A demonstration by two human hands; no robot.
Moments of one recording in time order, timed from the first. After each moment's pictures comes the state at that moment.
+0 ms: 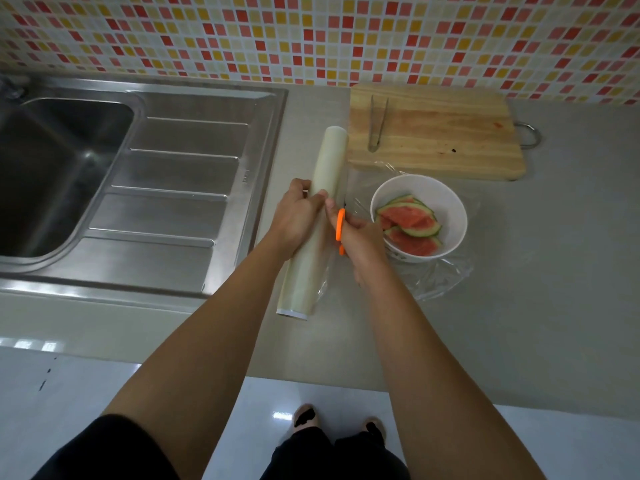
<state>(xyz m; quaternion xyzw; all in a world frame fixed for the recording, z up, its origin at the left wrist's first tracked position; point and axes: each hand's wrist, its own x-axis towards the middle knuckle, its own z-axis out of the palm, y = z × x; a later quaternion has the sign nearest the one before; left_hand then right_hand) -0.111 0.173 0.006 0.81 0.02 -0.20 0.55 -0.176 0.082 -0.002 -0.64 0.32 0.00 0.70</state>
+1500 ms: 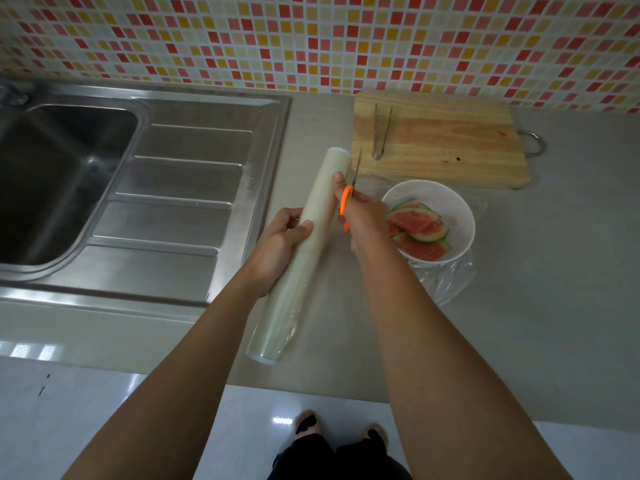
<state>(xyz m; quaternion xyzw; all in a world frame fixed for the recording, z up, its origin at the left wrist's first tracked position) -0.135 0.220 0.002 0.71 -0.02 -0.27 0.65 -0.127 0.078 0.016 -0.66 0.39 -0.03 0.64</state>
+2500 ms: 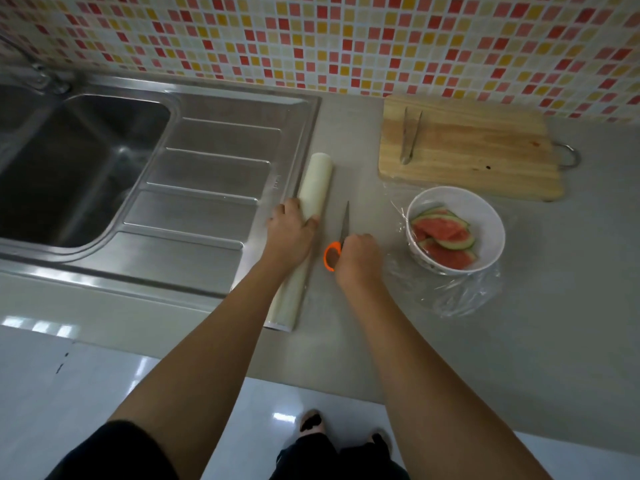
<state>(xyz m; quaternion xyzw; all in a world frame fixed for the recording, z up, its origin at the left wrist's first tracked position) -0.111 0.218 -0.003 0.94 -0.02 -0.09 0.34 -0.159 0.119 -0.004 -0.94 0.20 0.13 0.23</state>
